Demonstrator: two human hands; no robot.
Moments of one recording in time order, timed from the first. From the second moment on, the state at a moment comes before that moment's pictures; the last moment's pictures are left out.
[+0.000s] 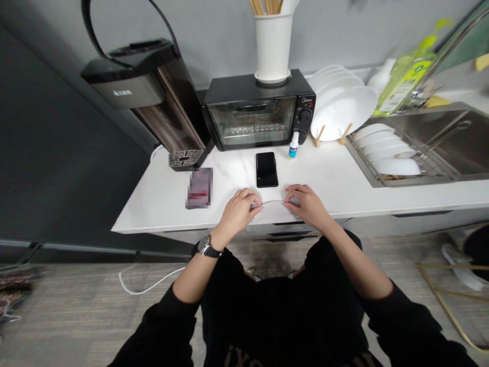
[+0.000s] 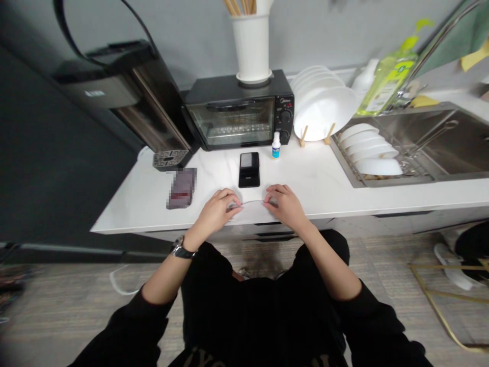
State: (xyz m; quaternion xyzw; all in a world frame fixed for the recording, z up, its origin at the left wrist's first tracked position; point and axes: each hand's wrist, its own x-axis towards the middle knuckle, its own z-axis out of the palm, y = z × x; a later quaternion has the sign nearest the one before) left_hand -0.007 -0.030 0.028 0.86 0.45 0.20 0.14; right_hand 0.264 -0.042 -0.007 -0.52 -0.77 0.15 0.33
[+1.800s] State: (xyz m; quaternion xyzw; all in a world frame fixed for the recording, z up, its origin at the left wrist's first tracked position) left_hand -0.036 -0.037 0.017 0.95 0.28 0.13 0.02; right_hand 0.264 -0.058 -0.011 -0.48 -0.78 0.13 0.37
